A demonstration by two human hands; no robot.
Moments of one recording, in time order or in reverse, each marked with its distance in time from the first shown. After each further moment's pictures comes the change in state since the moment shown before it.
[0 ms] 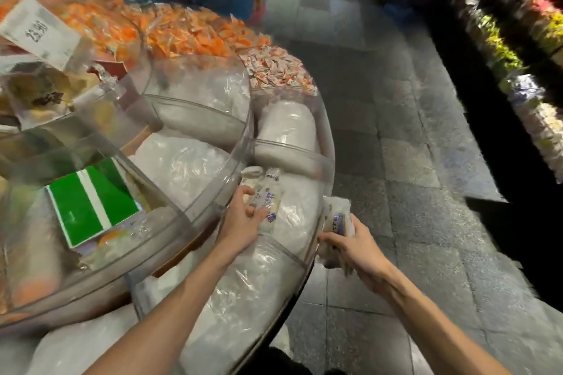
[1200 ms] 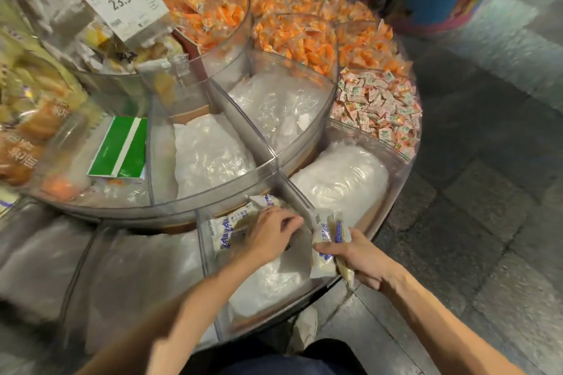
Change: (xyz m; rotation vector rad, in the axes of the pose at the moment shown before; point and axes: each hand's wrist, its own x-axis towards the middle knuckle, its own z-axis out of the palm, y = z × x) left_hand 0.129 0.061 0.103 0.270 0.325 -0.174; right_hand 0.269 -0.128 -0.059 -0.539 -0.883 0.132
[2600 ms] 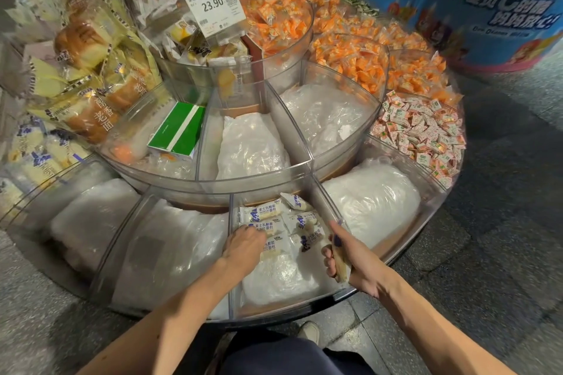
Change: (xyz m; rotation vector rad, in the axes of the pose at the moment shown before) left_hand -0.064 -0.062 -0.016 0.611 -0.007 -0.140; right_hand 0.031 0.009 0.032 0.248 -0.176 0.152
